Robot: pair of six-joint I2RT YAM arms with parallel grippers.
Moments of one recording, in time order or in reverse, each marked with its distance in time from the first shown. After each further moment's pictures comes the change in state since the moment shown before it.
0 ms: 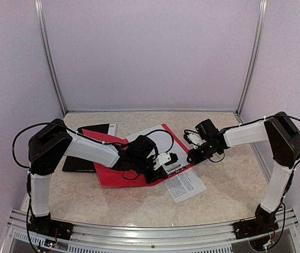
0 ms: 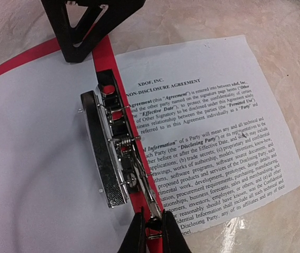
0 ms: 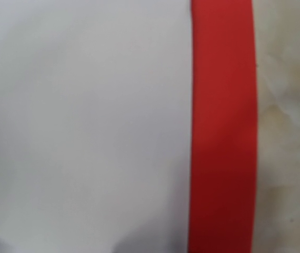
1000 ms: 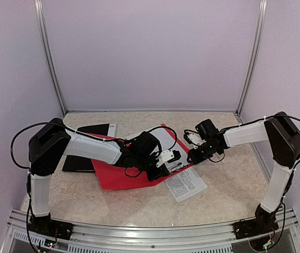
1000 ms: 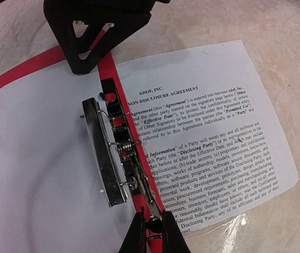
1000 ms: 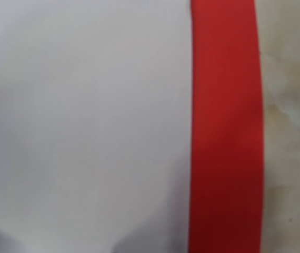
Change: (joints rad) left arm -0.014 0.000 0.078 -0.097 -0.036 0.002; right arm 0.000 0.000 0.000 -0.001 0.002 0.000
